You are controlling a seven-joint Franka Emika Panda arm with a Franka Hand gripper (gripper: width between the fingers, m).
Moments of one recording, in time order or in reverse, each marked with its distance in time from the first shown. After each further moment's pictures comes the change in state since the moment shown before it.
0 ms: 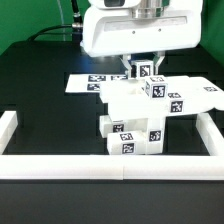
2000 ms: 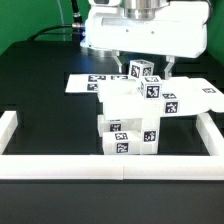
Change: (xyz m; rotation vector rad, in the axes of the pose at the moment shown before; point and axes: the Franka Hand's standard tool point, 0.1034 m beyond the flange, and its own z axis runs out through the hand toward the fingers) arm 0.003 -0.009 0.000 0.029 0.002 0.534
